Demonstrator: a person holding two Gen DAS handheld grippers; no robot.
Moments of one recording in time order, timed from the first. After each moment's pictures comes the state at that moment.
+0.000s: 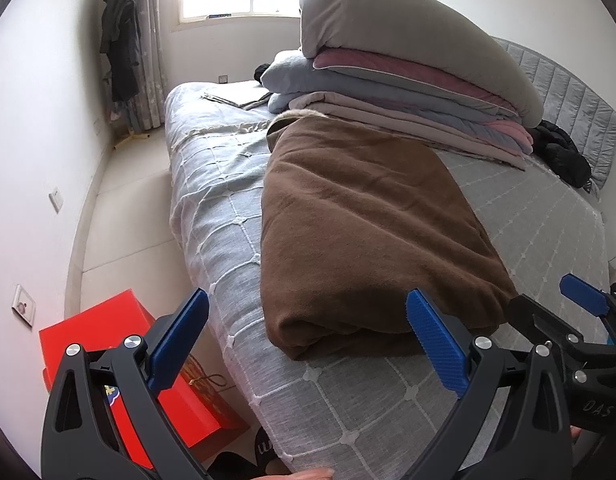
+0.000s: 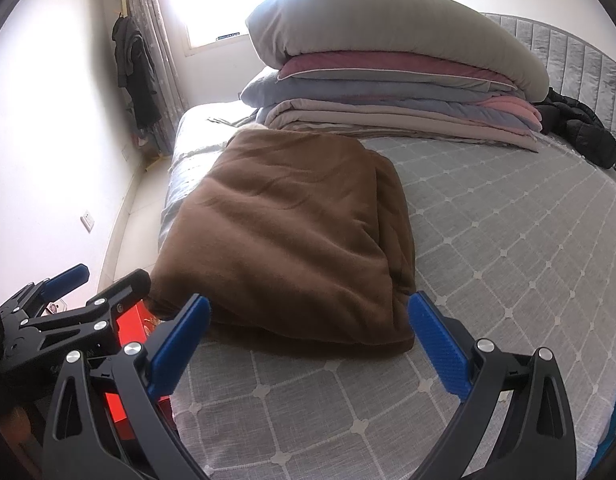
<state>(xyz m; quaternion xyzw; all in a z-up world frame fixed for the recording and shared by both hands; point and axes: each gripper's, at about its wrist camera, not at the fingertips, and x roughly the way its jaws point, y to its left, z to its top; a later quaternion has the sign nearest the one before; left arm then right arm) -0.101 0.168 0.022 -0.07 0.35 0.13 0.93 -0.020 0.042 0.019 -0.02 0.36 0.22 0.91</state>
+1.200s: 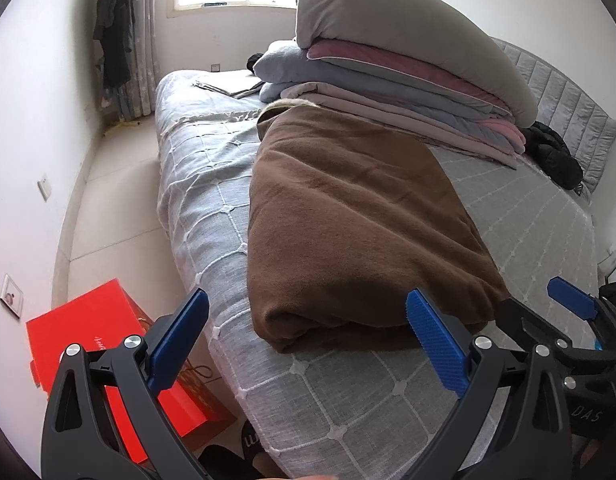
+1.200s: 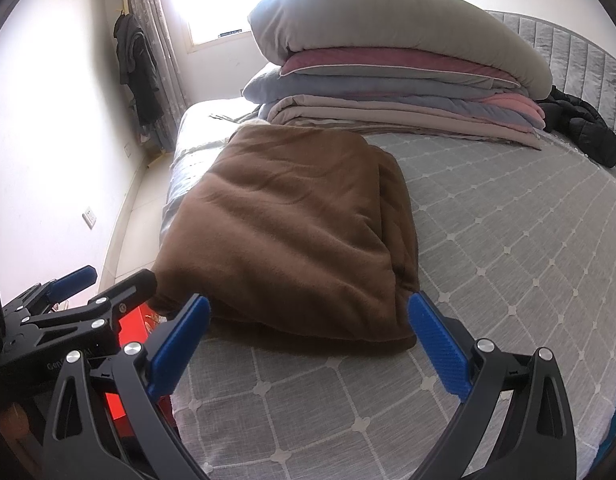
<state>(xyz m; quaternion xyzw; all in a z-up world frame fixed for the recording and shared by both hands) -0.098 0.169 0.016 -0.09 0.36 0.11 0.92 -0.020 0.043 0.018 -0.02 0.37 0.22 0.90</state>
